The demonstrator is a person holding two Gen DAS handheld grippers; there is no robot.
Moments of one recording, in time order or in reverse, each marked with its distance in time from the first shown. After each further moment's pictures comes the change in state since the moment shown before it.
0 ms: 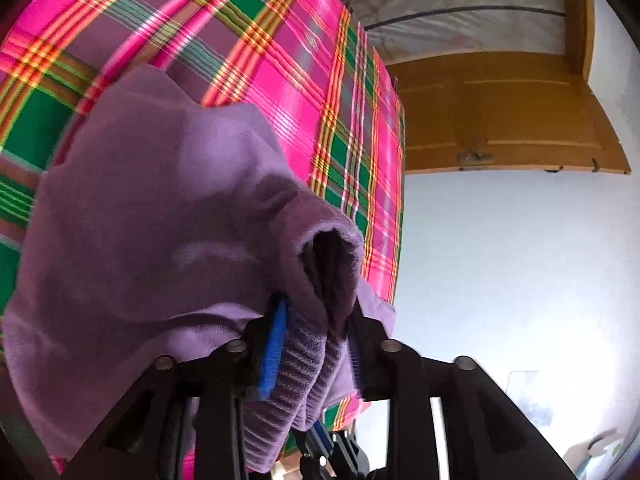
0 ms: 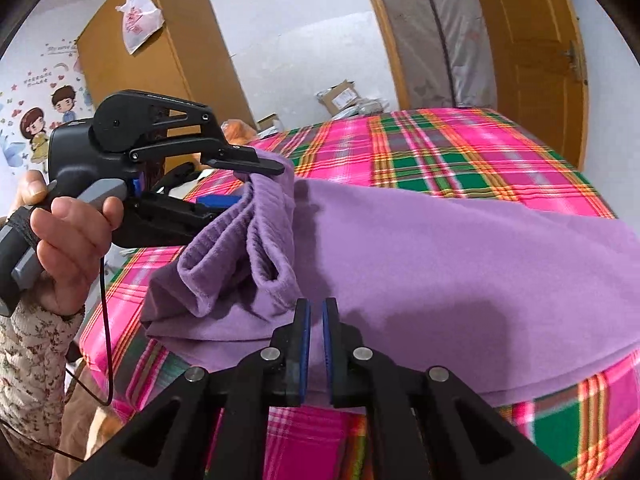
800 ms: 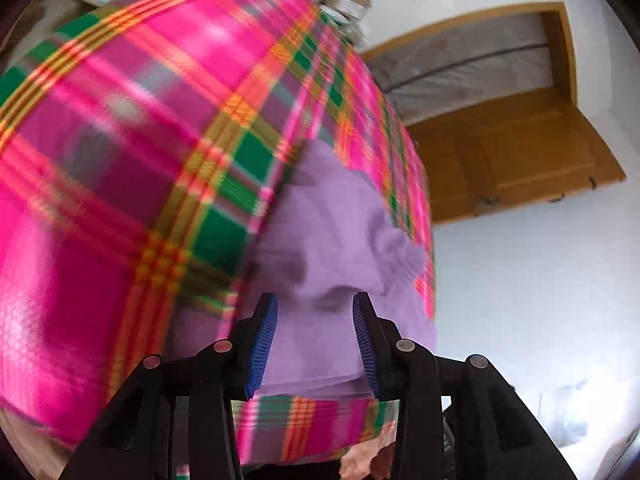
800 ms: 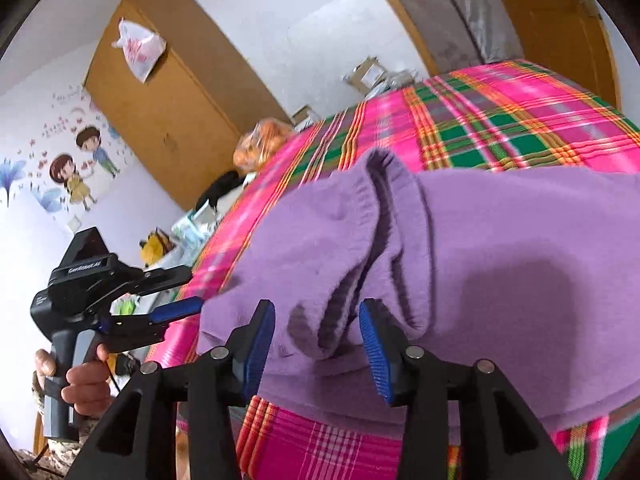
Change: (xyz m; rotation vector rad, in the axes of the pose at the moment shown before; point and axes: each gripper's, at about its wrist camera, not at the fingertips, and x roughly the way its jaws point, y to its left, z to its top) left arm -0.118 0.083 -0.075 0.021 -0.279 0.094; right arm 0.038 -0.001 0.021 0.132 0.084 0.258
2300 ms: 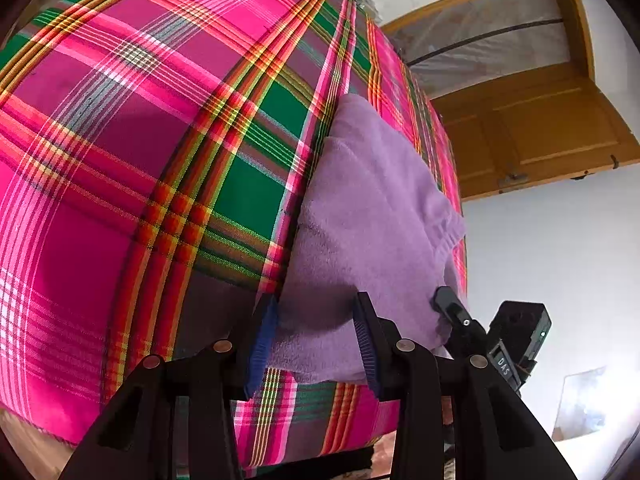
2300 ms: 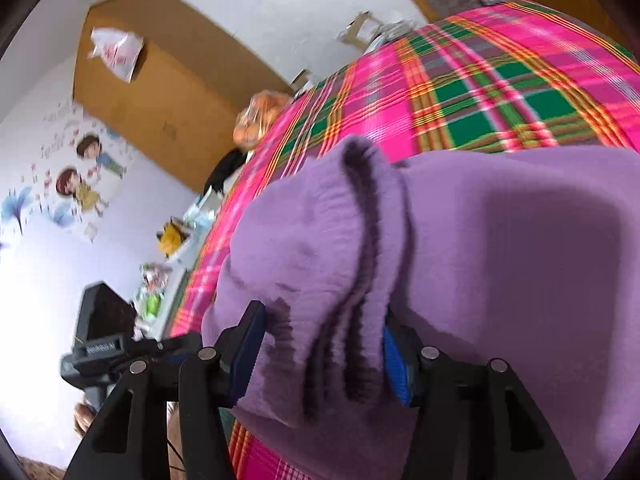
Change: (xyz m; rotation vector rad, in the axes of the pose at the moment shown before) left arm 0.050 0.007 0.011 0.036 0.080 0.076; right arm 0.040 -0.046 0.041 0.093 0.152 0.107
